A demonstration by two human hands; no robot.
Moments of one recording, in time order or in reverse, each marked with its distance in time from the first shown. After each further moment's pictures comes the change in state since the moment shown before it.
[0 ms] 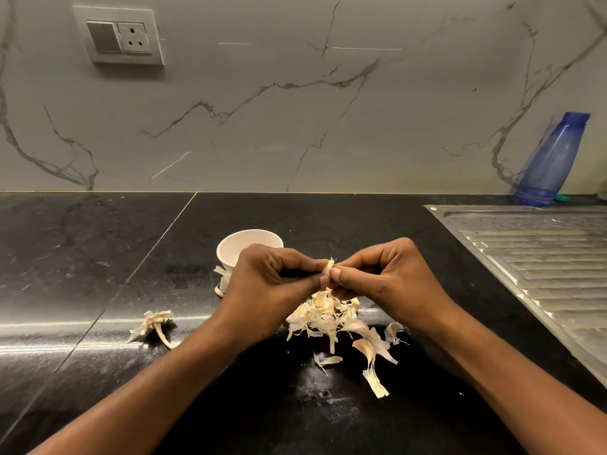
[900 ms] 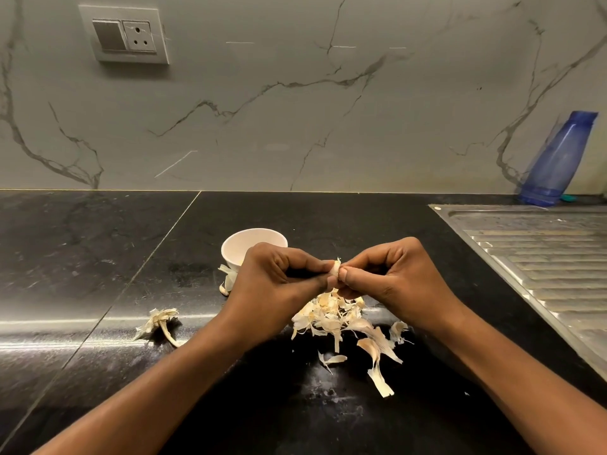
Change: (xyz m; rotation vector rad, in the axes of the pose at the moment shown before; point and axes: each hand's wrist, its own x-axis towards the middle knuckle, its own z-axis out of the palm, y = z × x) left_hand -0.001 0.005 0.000 0.005 -0.005 -0.027; right_hand -0.001 -0.002 0.000 -0.044 0.005 -0.033
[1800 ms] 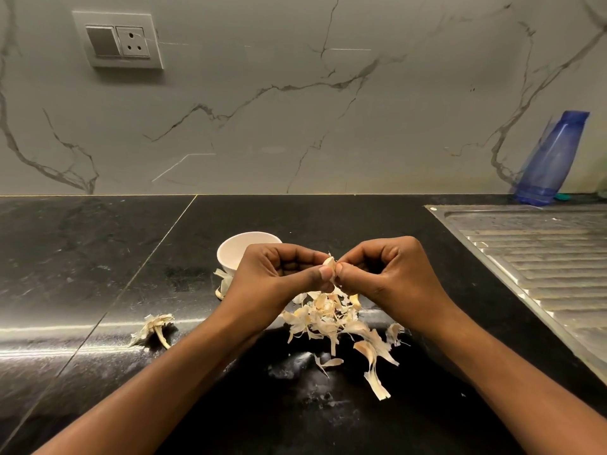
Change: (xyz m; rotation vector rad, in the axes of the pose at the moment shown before) left_hand 0.005 0.011 0.002 -0.319 0.005 -0.287; right_hand 0.001 -0.003 0.005 -0.105 0.116 -0.092
